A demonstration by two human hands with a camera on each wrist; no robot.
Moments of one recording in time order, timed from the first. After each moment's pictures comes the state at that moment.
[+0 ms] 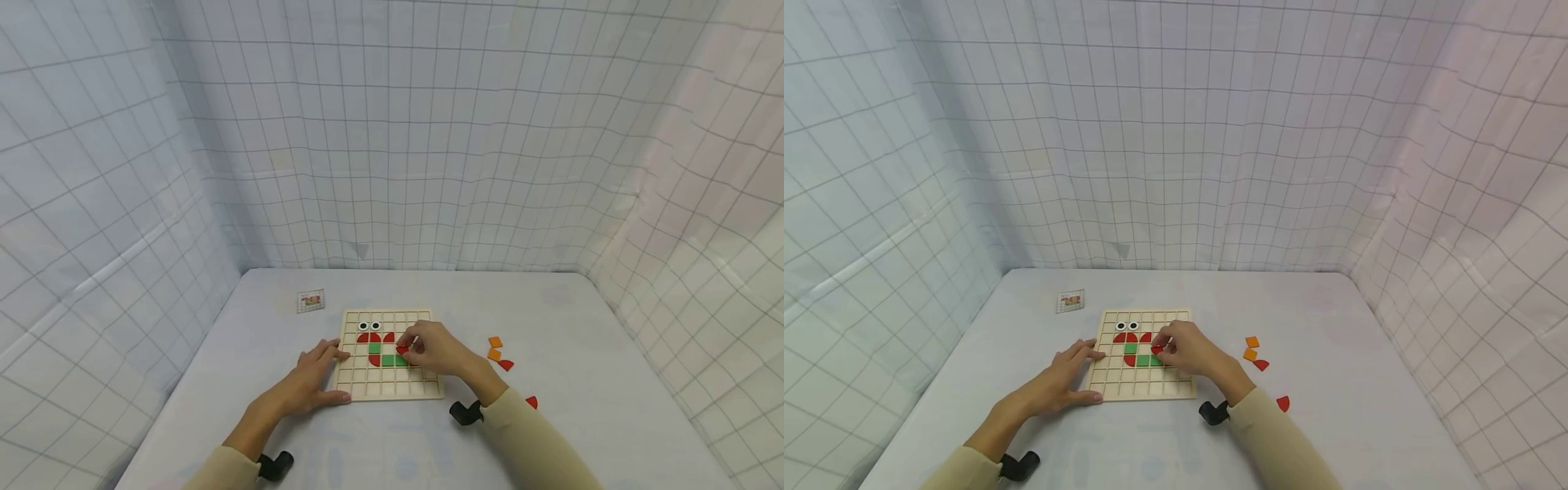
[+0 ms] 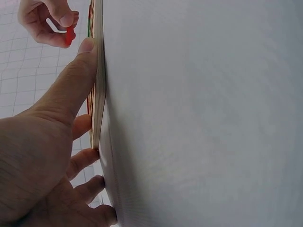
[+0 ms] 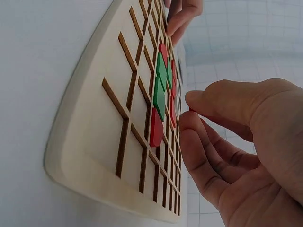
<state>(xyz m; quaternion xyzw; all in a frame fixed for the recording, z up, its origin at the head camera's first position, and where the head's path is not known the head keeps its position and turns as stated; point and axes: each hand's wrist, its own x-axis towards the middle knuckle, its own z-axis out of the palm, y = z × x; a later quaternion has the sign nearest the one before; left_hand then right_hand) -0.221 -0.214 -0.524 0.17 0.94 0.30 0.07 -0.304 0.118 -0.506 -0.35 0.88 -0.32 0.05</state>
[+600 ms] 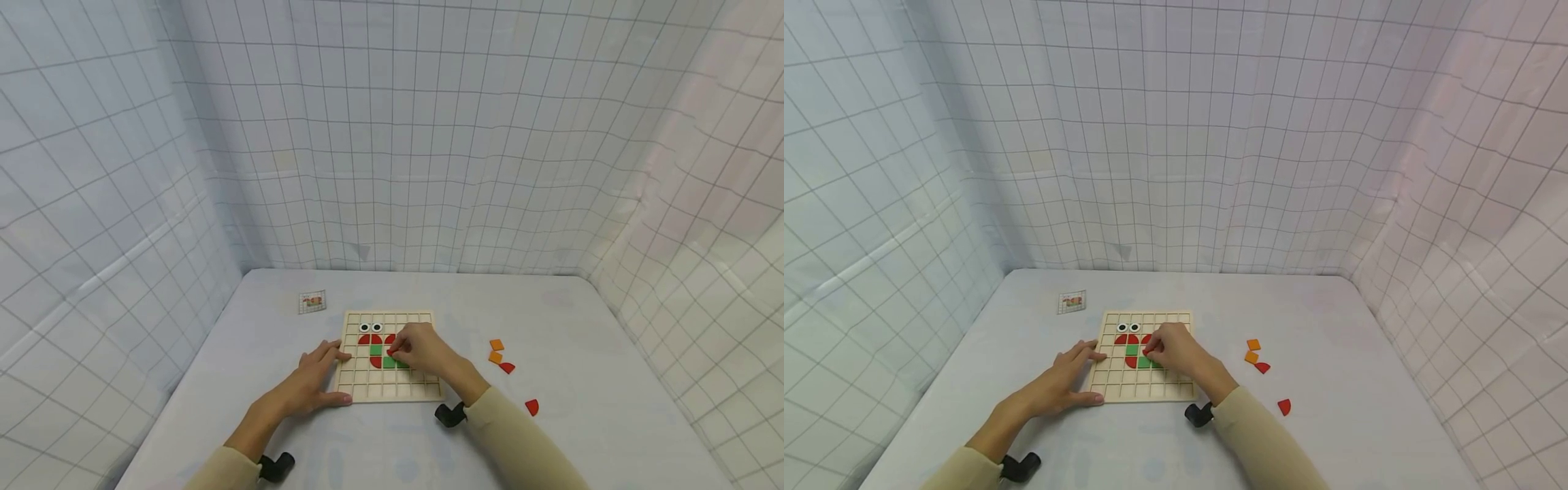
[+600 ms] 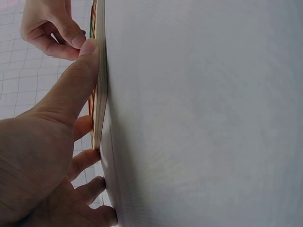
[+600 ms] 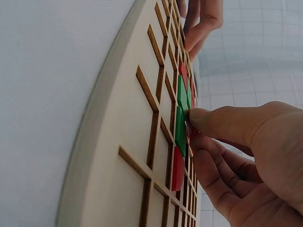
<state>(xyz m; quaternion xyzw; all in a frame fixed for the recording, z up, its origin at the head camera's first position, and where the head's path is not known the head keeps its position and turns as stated) -0.220 -0.214 -0.524 0.17 0.93 0.31 0.08 -0.309 0.088 -0.518 -0.35 0.89 -0.30 0.02</state>
